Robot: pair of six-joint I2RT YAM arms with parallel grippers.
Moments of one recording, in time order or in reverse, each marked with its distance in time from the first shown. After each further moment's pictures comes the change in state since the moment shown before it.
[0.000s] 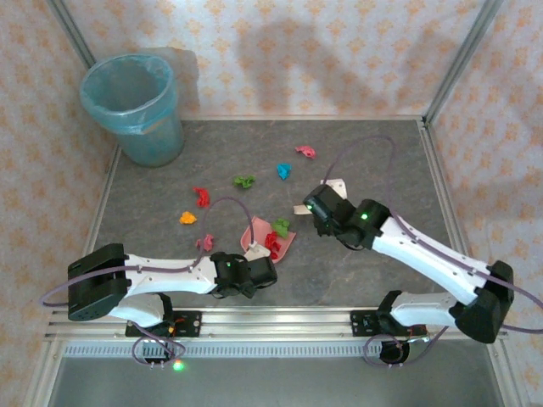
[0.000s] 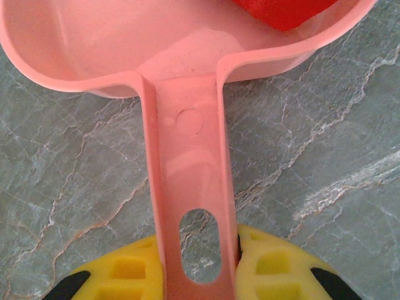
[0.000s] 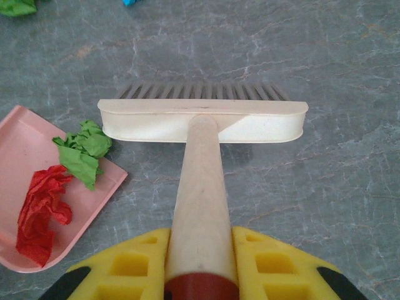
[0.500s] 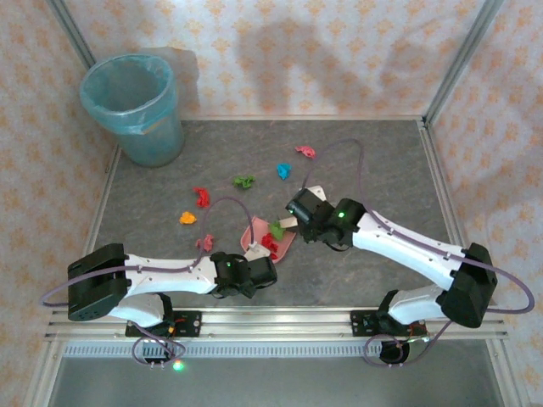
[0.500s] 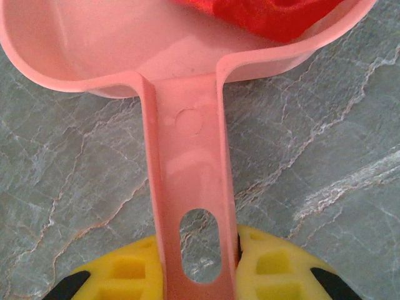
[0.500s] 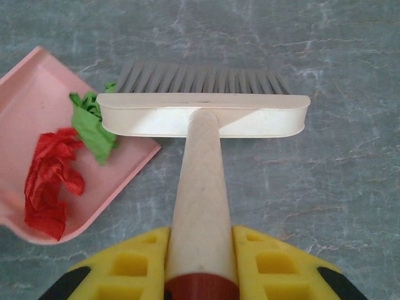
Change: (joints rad) left arm 0.000 0.000 0.000 0.000 0.000 0.000; right arm 0.066 0.109 0.015 0.019 -0.085 -0.050
